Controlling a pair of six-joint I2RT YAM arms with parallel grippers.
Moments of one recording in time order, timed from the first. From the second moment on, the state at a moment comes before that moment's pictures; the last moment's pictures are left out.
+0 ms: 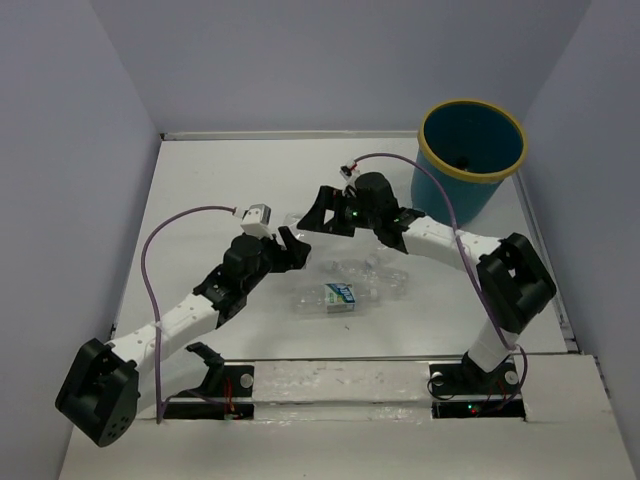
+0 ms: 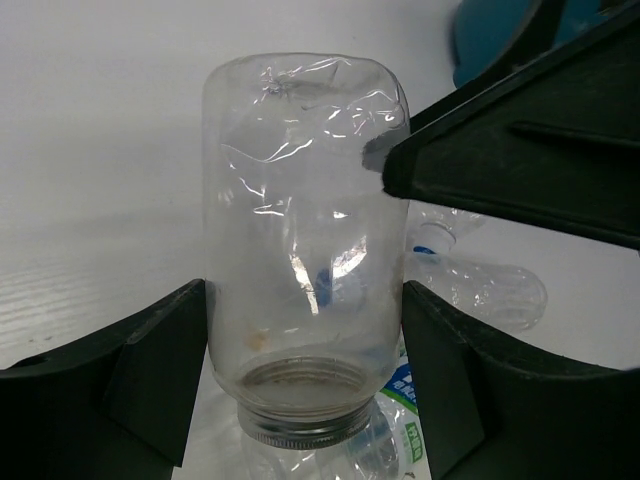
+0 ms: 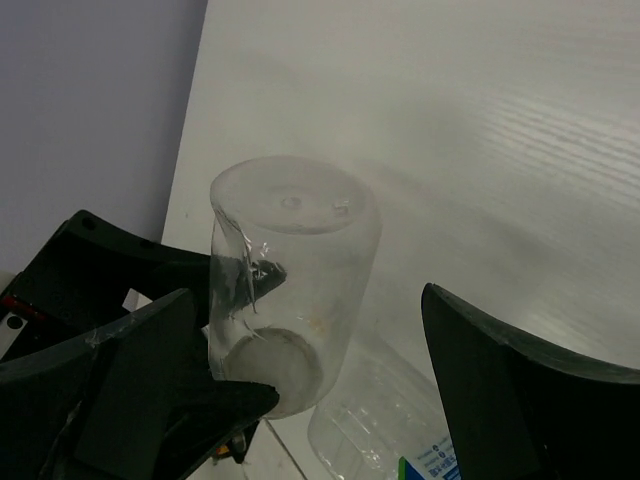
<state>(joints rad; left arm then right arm) -0.61 1.01 0.45 0.22 -0.10 -0.60 0.66 1.69 1.15 0.11 -0.37 0.77</state>
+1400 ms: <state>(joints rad) -0.61 0.70 0.42 -0.01 0.07 -0.65 0.07 1.48 1.65 -0.11 0.38 0.27</state>
